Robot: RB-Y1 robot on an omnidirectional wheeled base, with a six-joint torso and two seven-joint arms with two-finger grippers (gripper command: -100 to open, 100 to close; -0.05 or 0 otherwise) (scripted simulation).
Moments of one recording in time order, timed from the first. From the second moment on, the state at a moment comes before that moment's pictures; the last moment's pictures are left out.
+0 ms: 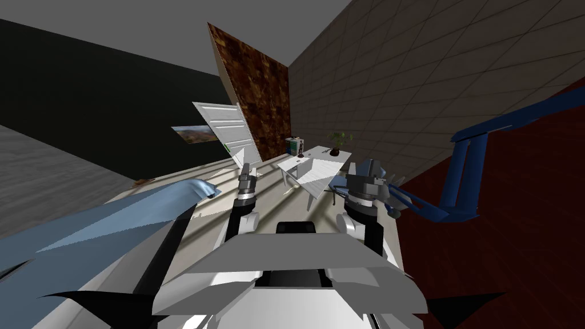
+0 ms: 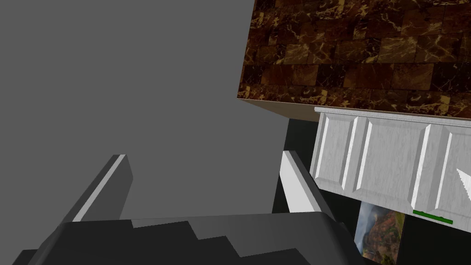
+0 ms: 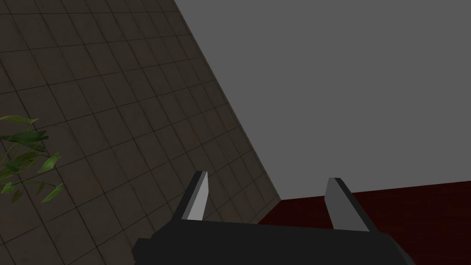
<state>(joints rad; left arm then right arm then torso) 0.47 0.02 -0.07 -2.27 -0.10 -0.42 -0.10 0.54 0.02 -0.02 -2.33 -0.10 -0.63 0.01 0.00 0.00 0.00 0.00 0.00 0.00</state>
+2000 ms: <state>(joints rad) 0.41 0.18 -0.09 -2.25 -0.12 -0.25 -0.05 0.54 0.02 -0.02 -2.33 -0.10 -0.63 0.01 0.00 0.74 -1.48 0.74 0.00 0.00</state>
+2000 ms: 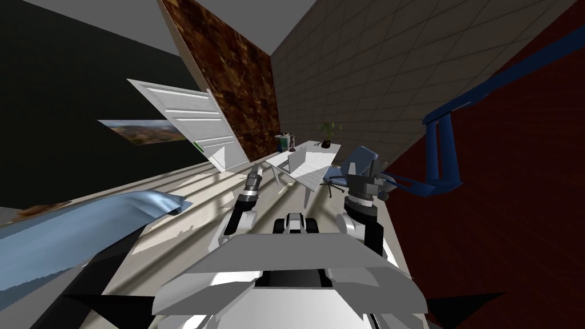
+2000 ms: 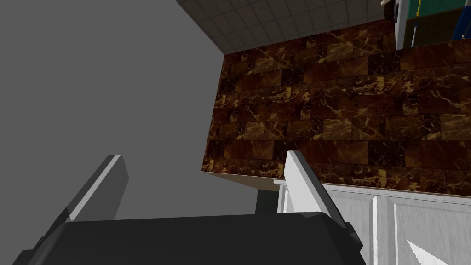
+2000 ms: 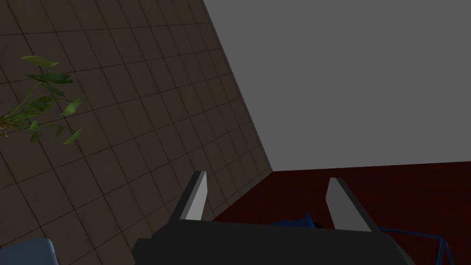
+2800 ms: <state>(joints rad) 0.35 0.26 -0.11 -2.23 -0.14 -0.09 -0.01 0.54 0.02 -0.02 -2.33 -0.10 -0.63 0.01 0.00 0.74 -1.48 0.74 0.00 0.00</state>
